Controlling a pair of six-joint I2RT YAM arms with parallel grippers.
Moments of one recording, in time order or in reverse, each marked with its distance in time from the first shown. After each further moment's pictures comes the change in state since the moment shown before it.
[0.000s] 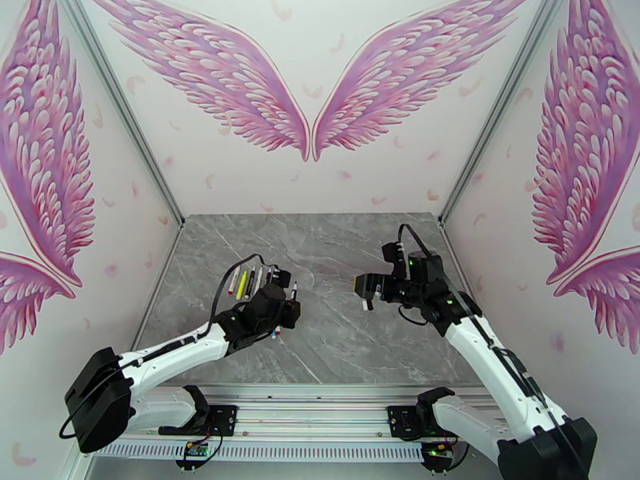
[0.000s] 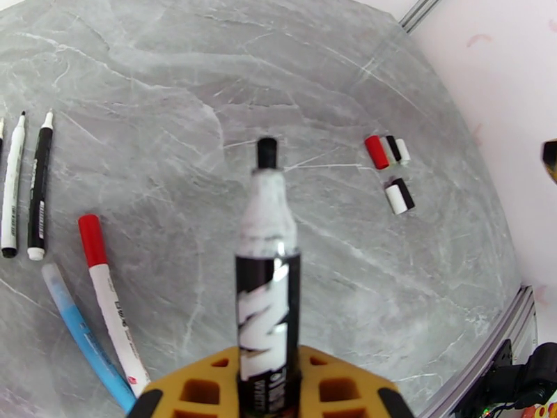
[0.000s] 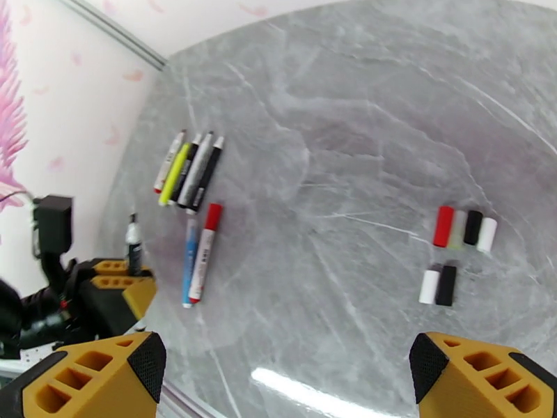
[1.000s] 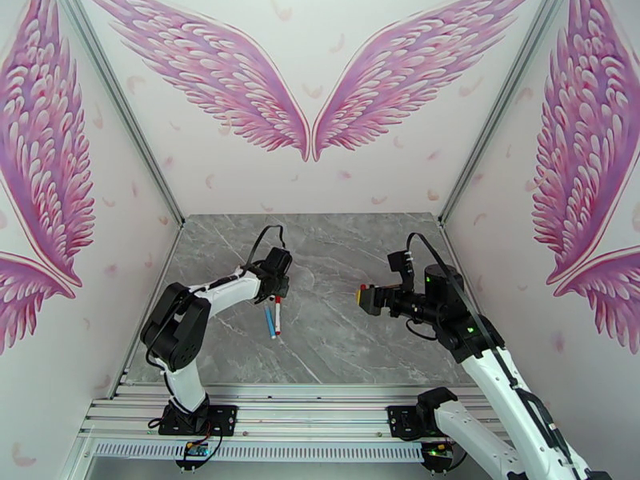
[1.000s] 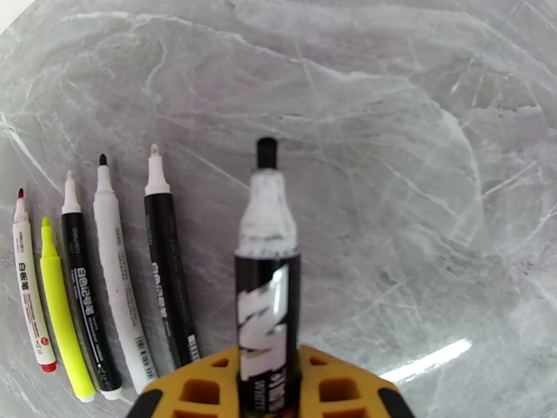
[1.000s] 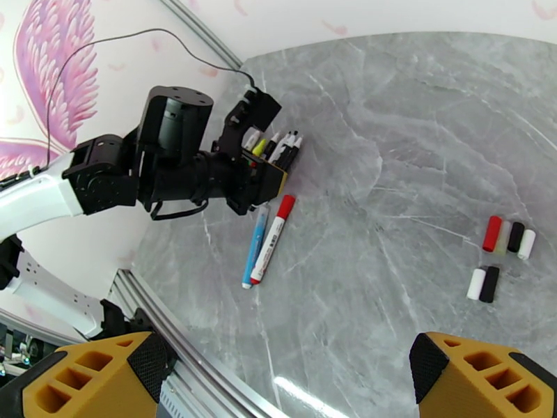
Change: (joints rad) left arm 0.254 0.560 0.420 -0.226 -0.100 0.370; right arm 0.002 -0.171 -0.047 -0.032 -0.104 -0.005
